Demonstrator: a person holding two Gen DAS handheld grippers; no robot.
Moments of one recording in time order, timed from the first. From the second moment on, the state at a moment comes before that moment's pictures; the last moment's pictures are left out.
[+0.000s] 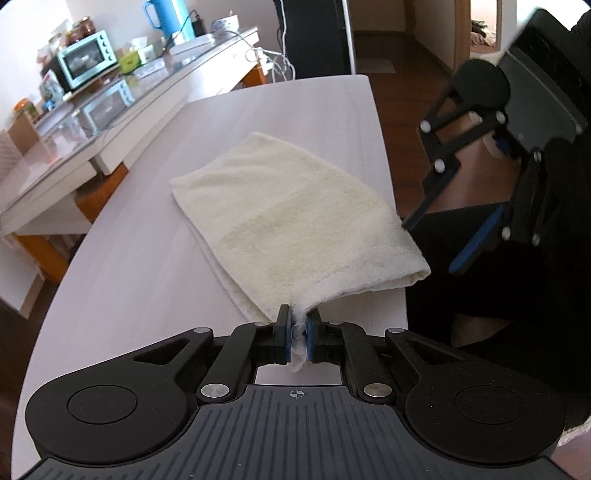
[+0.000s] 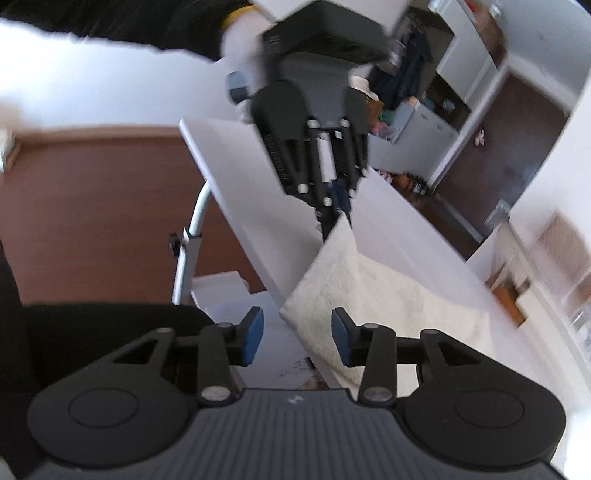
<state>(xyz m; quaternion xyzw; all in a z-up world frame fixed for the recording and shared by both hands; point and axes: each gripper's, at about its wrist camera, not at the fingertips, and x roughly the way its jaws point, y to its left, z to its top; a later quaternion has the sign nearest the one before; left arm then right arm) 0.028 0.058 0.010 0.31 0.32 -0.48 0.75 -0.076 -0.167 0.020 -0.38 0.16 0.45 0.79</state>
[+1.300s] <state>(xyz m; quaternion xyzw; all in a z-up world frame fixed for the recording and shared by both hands) 0.133 -0.063 0.040 0.40 0.29 -0.42 0.77 0.099 -0.288 0.065 -0.01 0.27 0.35 0.89</state>
